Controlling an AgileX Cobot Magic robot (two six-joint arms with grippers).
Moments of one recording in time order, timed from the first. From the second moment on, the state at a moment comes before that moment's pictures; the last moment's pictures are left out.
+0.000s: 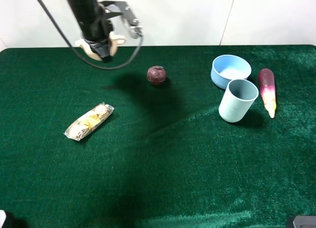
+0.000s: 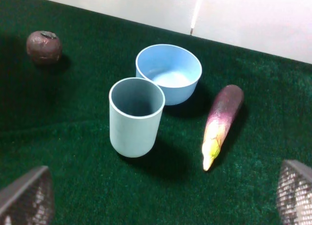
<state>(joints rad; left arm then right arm) -0.45 2.06 -1.59 0.02 0.83 0.68 0.07 -0.01 -0.51 0.16 1.03 -0.26</state>
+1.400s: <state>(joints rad) -0.77 2.23 -1.60 -0.28 0.58 0.67 0.07 -0.01 -0.51 0.16 1.03 -0.26</state>
